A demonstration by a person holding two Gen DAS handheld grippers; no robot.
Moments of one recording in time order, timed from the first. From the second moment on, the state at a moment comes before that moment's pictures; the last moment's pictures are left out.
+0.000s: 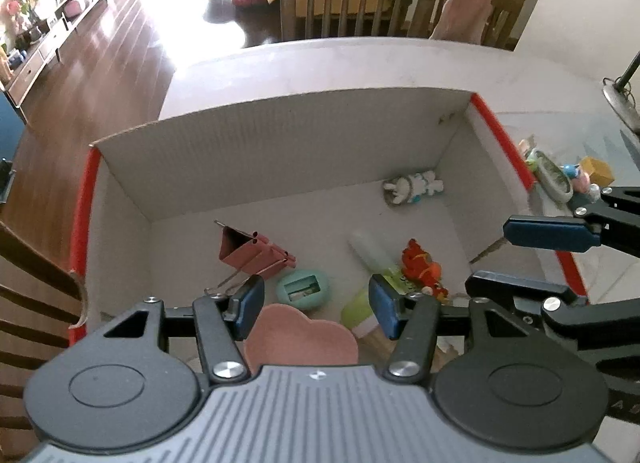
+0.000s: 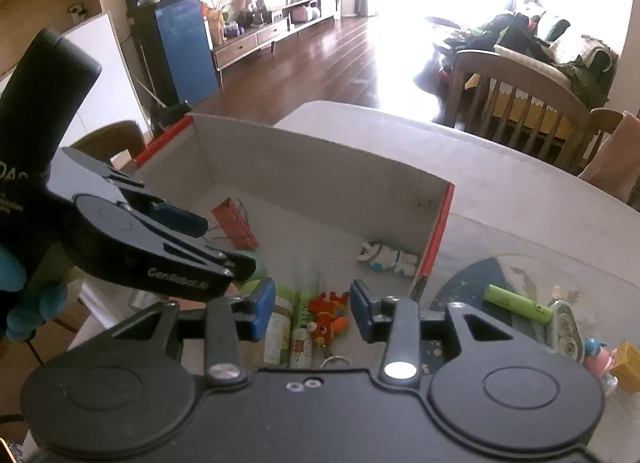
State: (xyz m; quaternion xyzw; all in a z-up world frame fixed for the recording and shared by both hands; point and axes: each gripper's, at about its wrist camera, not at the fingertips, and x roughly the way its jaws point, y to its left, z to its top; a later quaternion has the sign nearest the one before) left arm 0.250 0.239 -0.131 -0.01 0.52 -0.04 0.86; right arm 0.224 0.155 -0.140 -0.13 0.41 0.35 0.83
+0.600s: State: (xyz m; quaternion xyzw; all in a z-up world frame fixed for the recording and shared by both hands) left arm 0.201 0.233 -0.077 -0.02 0.46 -0.03 0.89; right arm 0.181 0.118 -0.097 -0.07 0.36 0.37 0.85
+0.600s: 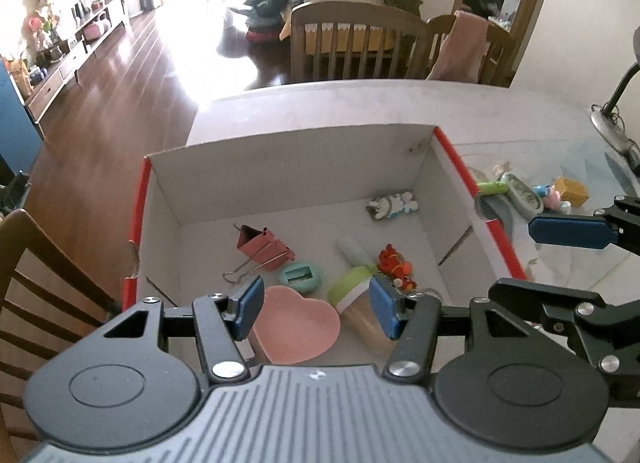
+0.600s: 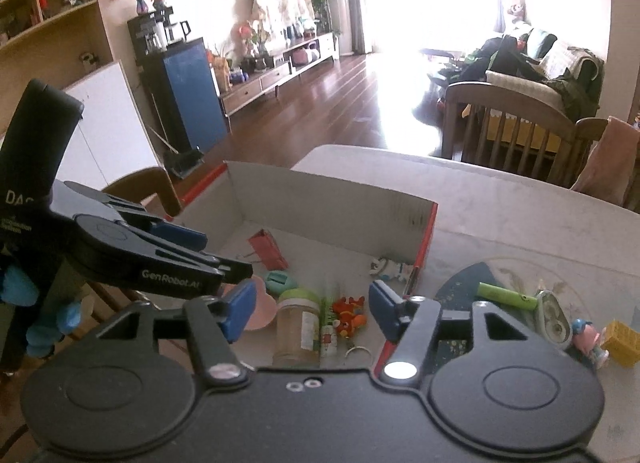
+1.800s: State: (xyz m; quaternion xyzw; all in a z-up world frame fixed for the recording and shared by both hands) left arm 0.191 0.091 -0.053 -0.04 0.41 -0.10 0.91; right arm 0.167 -0.068 -0.087 -0.03 0.33 0.31 0.89
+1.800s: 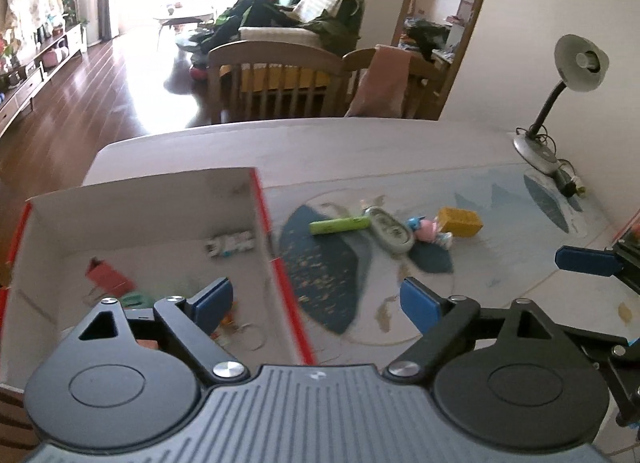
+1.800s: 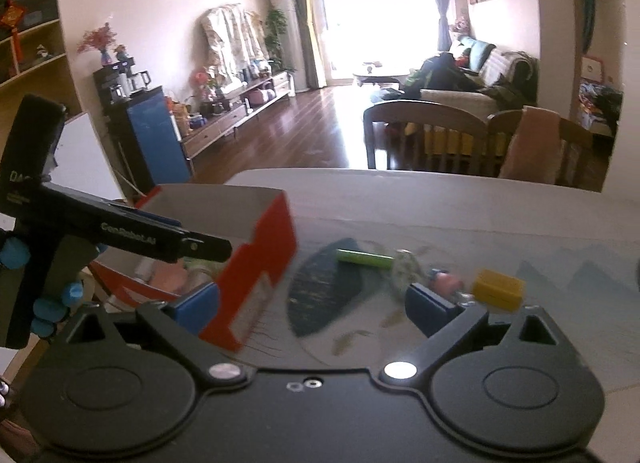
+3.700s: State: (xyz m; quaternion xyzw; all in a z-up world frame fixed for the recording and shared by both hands) left arm 0.376 -0.016 -0.203 -0.01 0.48 0.04 0.88; right arm 0.385 -0.151 -0.221 -0.17 0.40 0.34 0.83
